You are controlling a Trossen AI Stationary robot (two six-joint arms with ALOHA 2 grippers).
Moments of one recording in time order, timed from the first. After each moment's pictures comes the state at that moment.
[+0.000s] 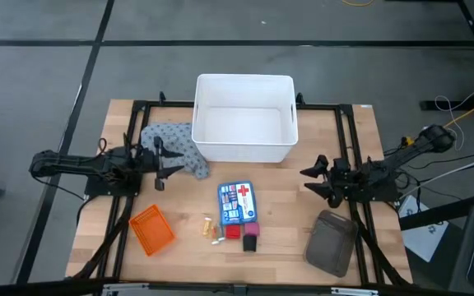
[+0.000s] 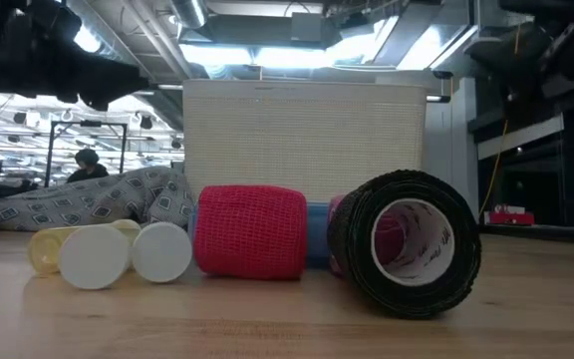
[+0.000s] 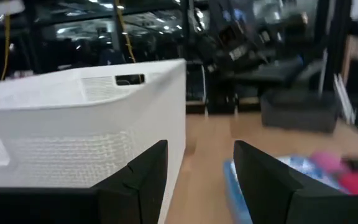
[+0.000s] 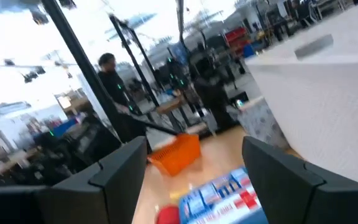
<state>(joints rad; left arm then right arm) 0.03 0.18 0.02 0.22 -0.18 0.05 0.51 0.56 0.02 0.69 0.48 0.41</state>
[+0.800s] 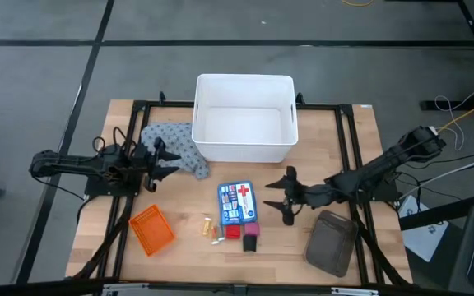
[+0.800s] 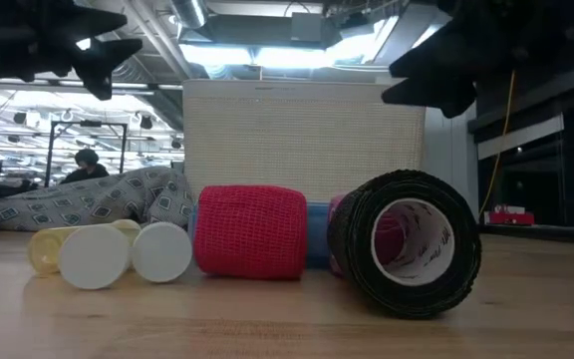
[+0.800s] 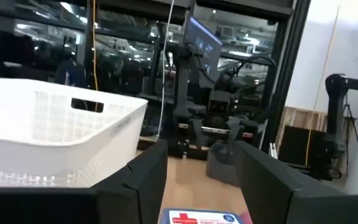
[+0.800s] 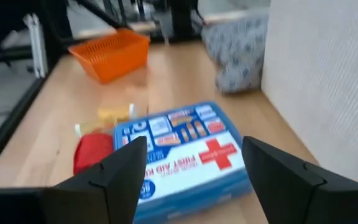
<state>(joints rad) 0.03 0.18 0.03 0.36 -0.03 -0.16 0.46 1.34 0.56 0.34 0.51 0.32</state>
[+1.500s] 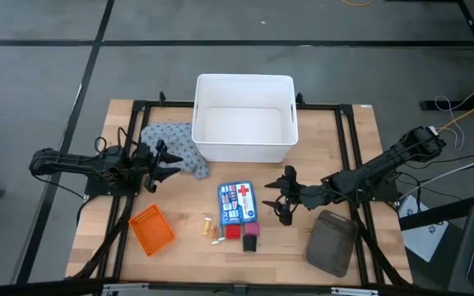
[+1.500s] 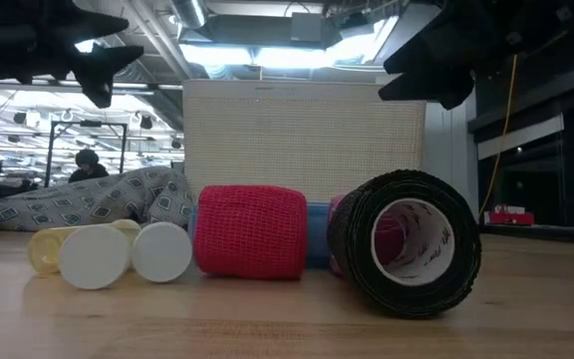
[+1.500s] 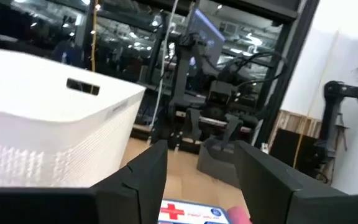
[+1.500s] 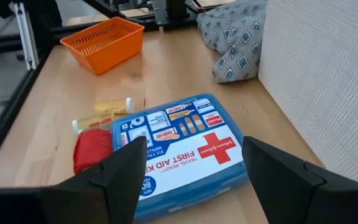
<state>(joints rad) 0.01 0.20 0.03 0.35 -0.06 -0.26 0.46 1.34 0.64 0.20 0.50 0.39</state>
